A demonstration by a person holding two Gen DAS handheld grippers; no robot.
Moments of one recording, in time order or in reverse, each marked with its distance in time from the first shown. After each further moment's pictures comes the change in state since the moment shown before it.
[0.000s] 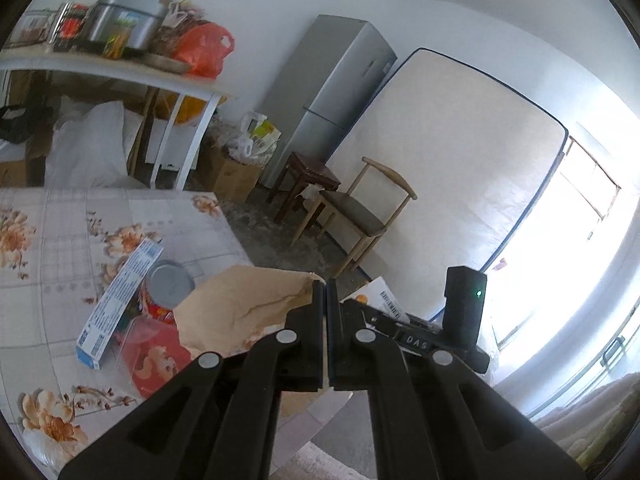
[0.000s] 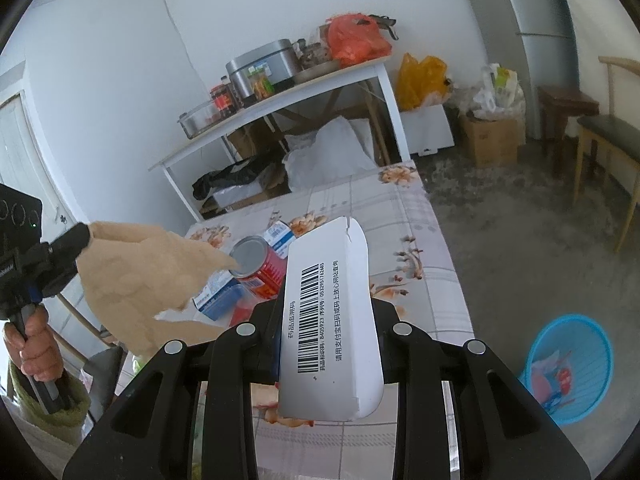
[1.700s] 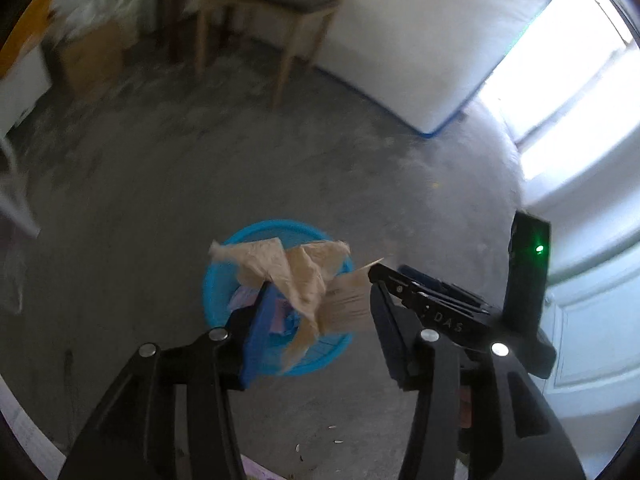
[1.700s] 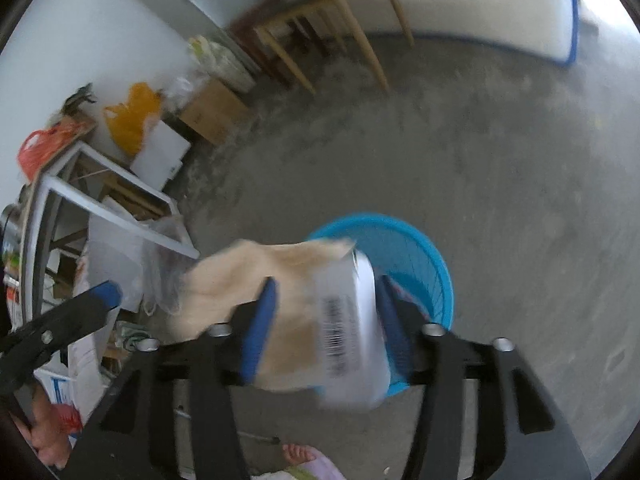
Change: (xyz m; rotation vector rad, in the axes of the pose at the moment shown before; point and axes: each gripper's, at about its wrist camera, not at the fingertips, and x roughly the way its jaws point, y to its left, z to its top) left arm 0.555 -0.162 -0.108 0.303 0.784 -0.015; right arm -0.003 -0.388 -0.116 0.853 0.081 -0.510
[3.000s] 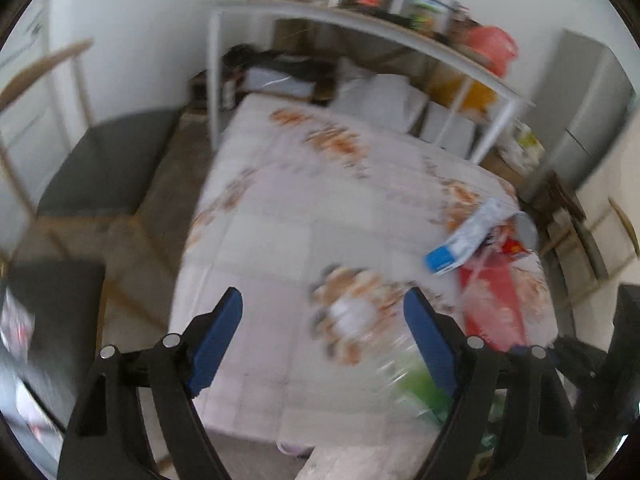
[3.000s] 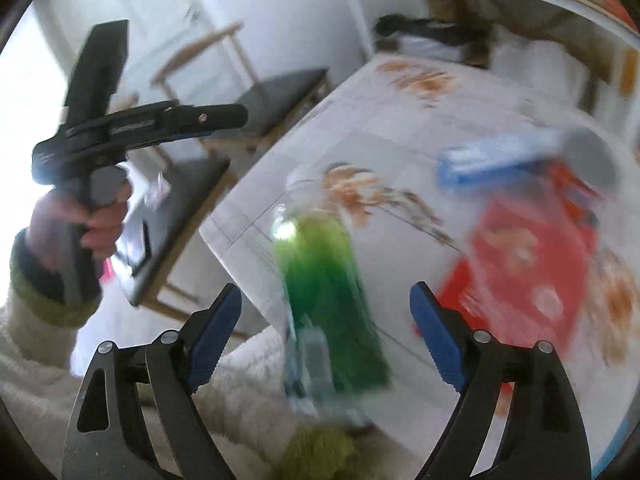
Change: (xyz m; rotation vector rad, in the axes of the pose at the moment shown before) left arm -0.471 0.175 -0.586 -1.010 -0.562 0.731; right arm -0.137 0.445 -0.468 -1.573 0.522 0.599
